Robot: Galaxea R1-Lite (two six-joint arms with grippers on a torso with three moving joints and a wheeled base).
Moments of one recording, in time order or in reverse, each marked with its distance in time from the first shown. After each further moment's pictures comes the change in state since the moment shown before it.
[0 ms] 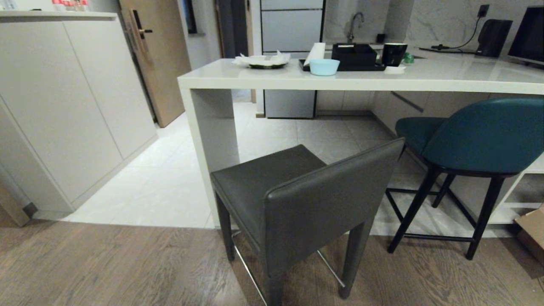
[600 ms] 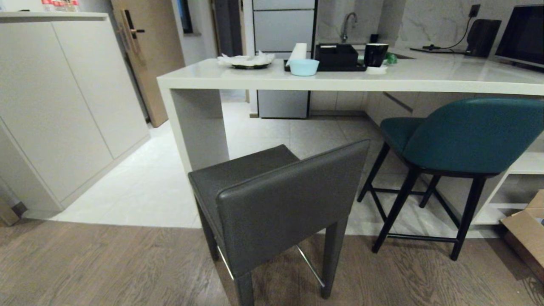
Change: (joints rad) left arm 0.000 0.000 0.000 0.000 0.000 0.000; right arm 0.000 0.000 0.000 -0.001 0.000 0.001
